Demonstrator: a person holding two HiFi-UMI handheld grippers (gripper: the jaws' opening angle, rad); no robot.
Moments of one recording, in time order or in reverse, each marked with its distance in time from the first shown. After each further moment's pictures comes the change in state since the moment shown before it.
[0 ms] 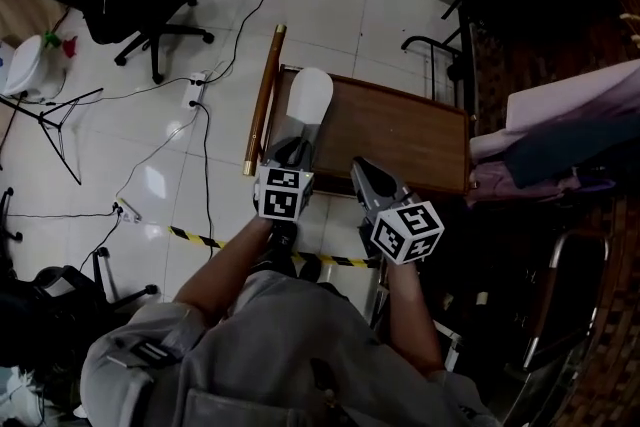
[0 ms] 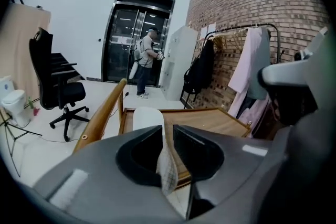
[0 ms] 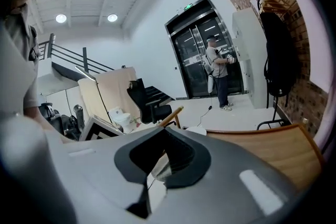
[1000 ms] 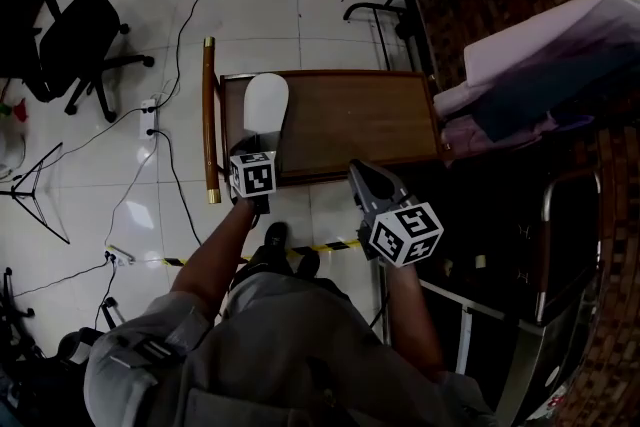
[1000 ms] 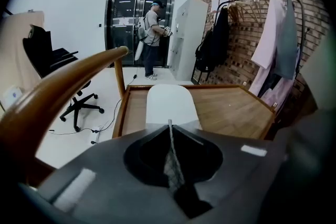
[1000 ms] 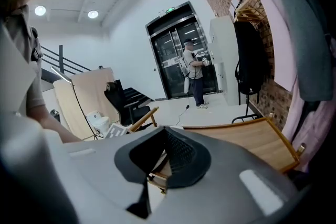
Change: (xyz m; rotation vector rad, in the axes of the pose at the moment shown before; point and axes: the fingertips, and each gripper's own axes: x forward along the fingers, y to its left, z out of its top) left arm 0.091 0.042 -0.048 0.024 0.235 0.120; right arm -0.045 -0.054 -0.006 0.082 -0.009 -0.235
